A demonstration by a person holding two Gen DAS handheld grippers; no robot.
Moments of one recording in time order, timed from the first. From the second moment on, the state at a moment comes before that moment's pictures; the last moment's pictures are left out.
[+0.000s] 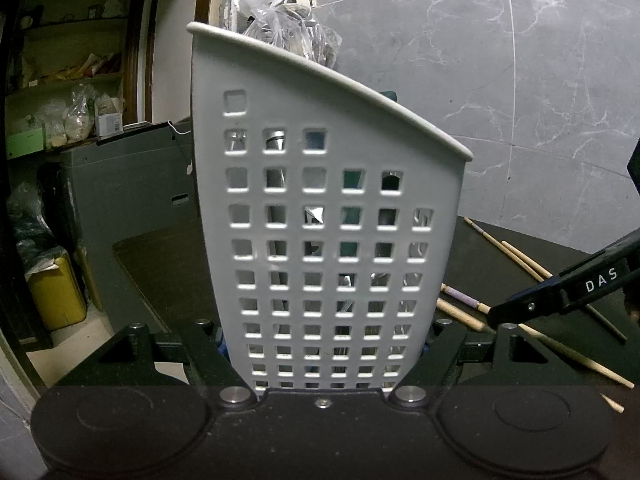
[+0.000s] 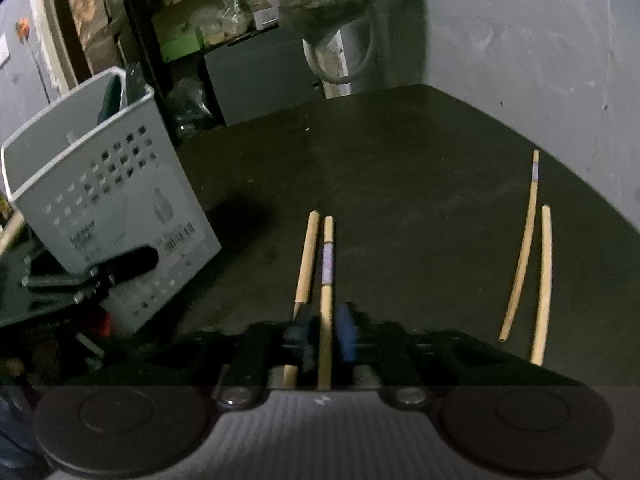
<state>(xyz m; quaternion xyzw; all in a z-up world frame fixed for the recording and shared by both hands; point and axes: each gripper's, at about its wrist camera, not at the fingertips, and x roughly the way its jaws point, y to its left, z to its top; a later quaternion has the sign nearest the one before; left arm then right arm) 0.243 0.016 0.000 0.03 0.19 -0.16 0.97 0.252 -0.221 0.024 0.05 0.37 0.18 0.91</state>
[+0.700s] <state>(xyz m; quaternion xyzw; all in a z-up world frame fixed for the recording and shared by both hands) 0.243 0.016 0.000 0.03 0.19 -0.16 0.97 0.252 -0.172 0.025 -0.01 0.38 0.20 0.90</state>
